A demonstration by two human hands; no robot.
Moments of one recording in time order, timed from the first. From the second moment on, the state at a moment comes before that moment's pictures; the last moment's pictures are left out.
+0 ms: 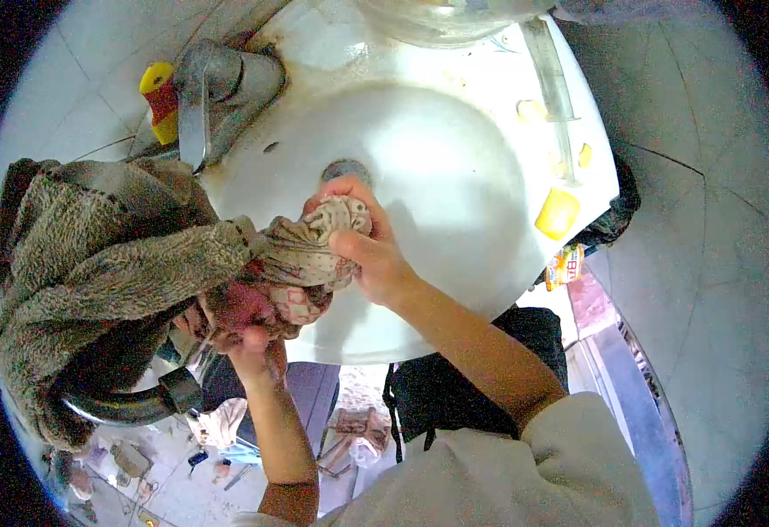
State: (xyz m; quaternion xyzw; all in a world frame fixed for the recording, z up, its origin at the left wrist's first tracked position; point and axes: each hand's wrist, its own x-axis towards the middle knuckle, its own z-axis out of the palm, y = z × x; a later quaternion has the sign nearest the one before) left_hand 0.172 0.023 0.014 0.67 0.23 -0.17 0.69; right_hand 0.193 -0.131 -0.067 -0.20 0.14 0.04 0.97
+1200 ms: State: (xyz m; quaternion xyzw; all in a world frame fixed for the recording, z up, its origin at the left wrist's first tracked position) left_hand 0.202 -0.015 -0.030 0.36 0.32 -0.11 0.87; right_hand 0.217 -0.097 -0.049 -0.67 0.22 -0.30 0.64
